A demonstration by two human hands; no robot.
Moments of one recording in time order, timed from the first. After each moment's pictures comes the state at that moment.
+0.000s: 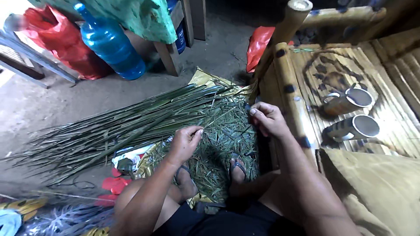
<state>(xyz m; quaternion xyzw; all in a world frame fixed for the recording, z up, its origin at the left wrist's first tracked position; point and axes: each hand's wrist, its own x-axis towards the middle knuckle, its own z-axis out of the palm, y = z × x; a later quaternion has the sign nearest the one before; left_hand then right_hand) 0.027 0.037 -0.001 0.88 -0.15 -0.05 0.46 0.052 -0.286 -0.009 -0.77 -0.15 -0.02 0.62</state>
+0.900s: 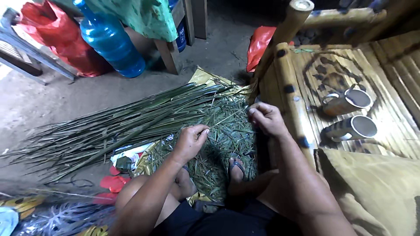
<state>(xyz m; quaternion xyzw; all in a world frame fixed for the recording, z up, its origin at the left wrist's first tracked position) 0.027 0.027 -0.002 0.87 -0.19 -0.04 0.45 0.055 -0.294 -0.018 -0.80 -0.15 -0.04 0.59</state>
